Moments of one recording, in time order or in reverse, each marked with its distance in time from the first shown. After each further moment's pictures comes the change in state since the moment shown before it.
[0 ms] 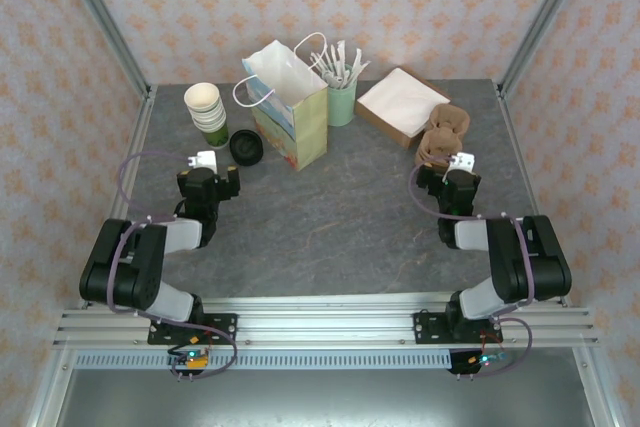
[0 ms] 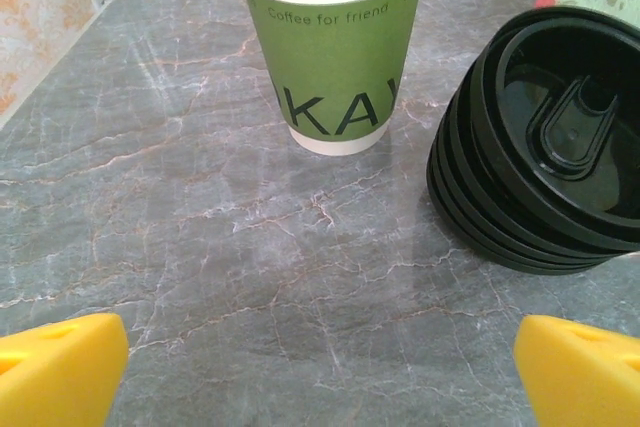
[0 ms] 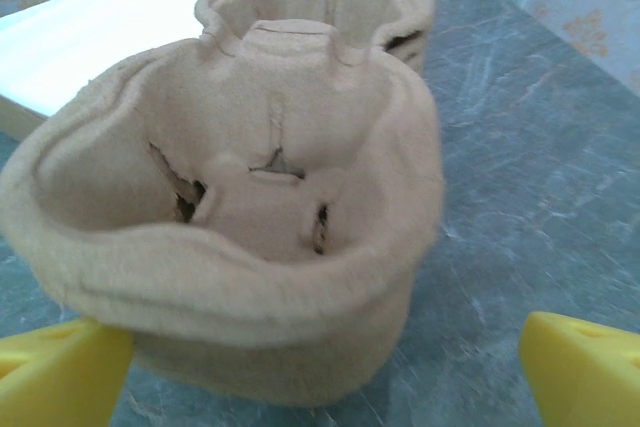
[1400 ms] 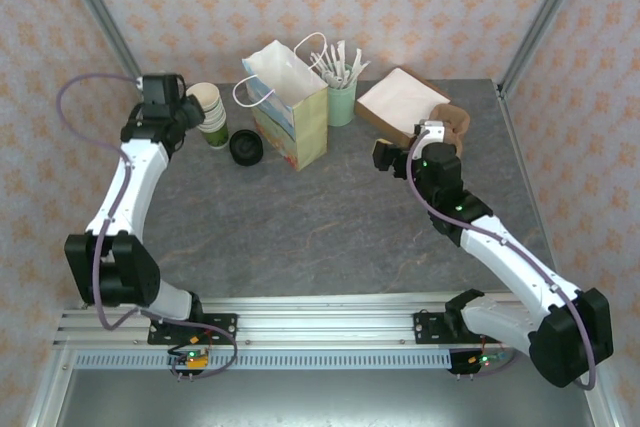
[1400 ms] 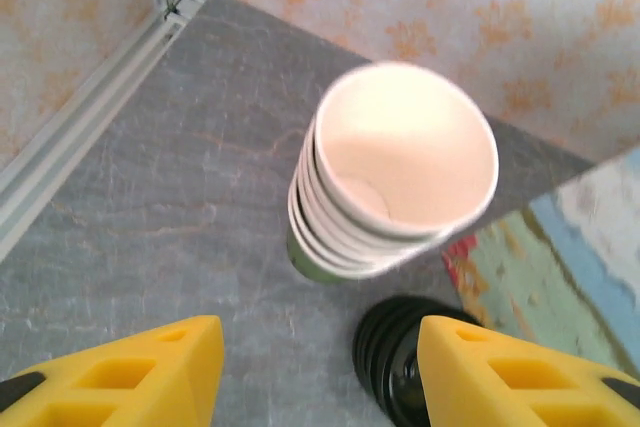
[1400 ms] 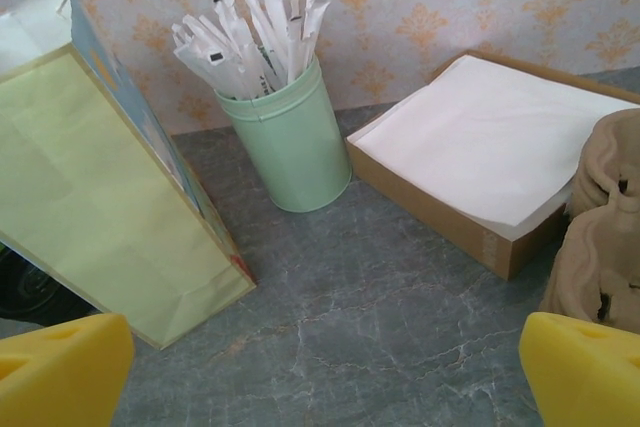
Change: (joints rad) left arm 0.151 0.068 1.000 -1.145 0.137 -0.351; right arm 0.381 -0.414 0.410 -0.771 -0.060 0.181
